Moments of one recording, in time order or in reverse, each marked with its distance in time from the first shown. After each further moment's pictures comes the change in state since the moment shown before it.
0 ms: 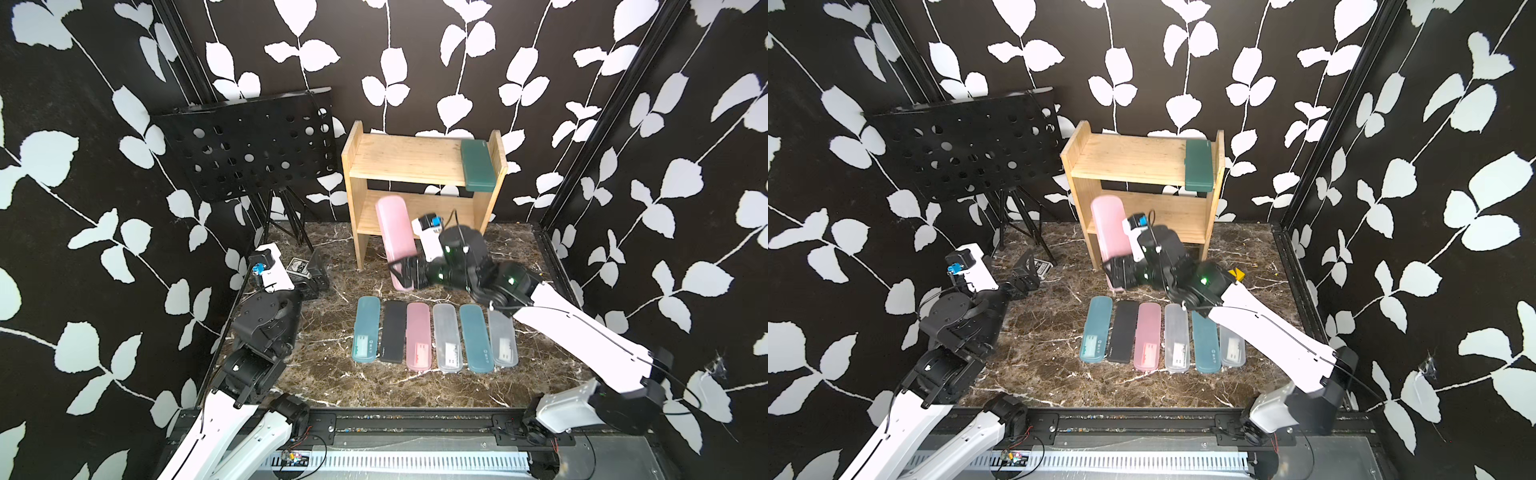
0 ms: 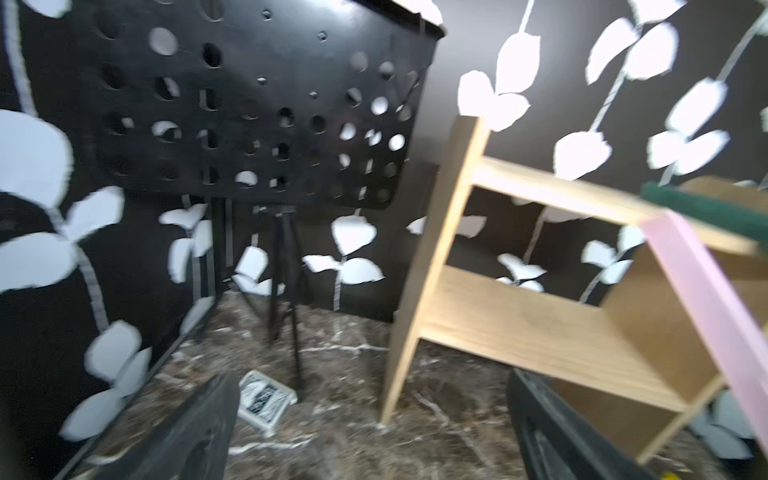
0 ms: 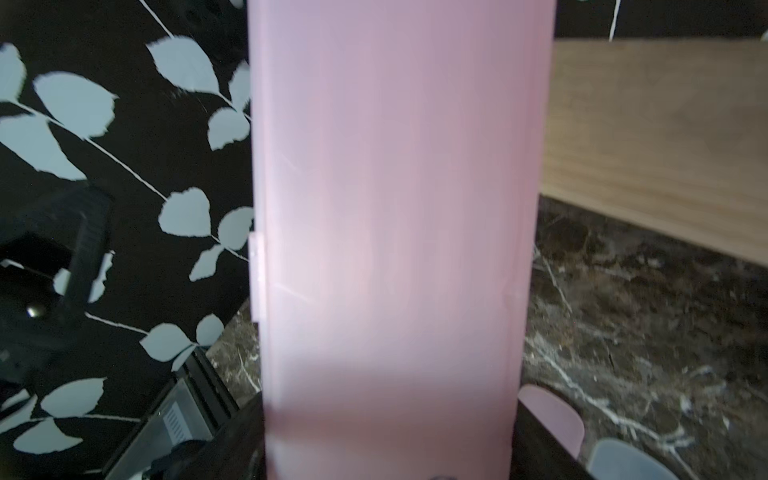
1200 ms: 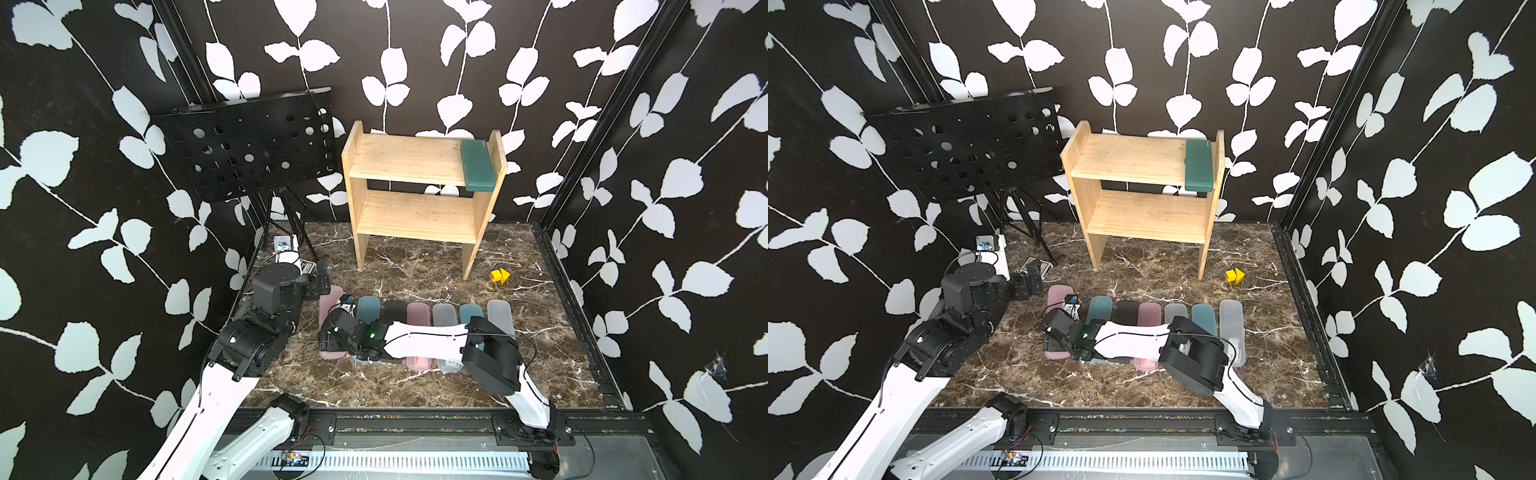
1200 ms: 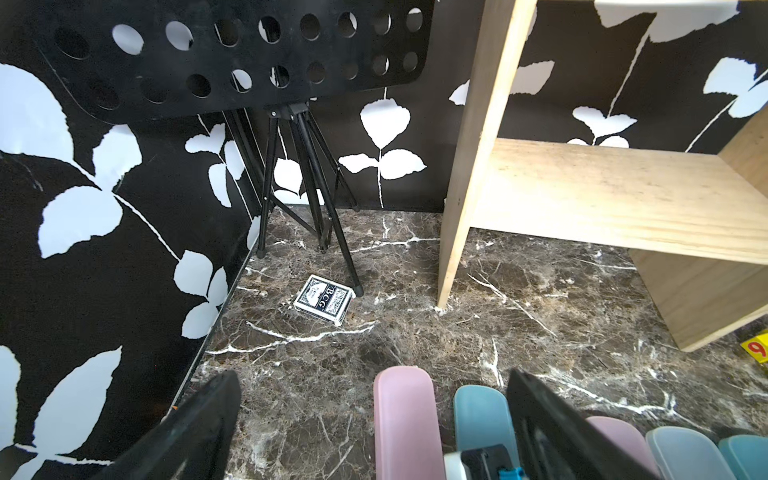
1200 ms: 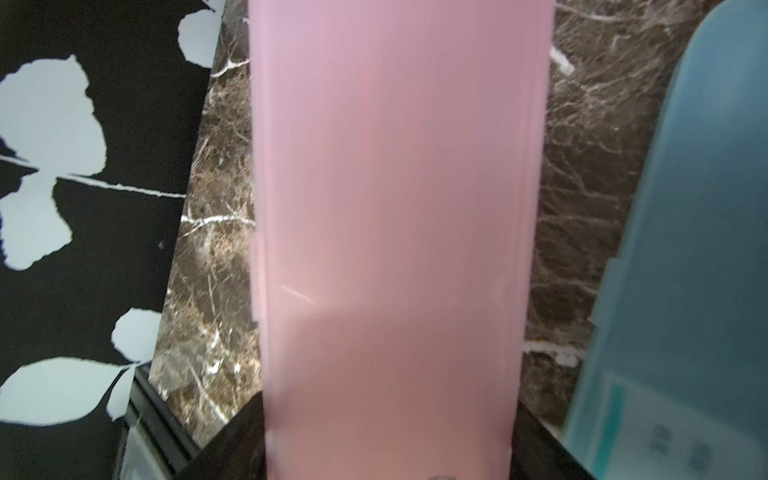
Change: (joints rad) left arm 0.026 0.186 0.259 -0.457 0.027 -0.005; right arm 0.325 0.801 0.170 0.365 0.141 0.566
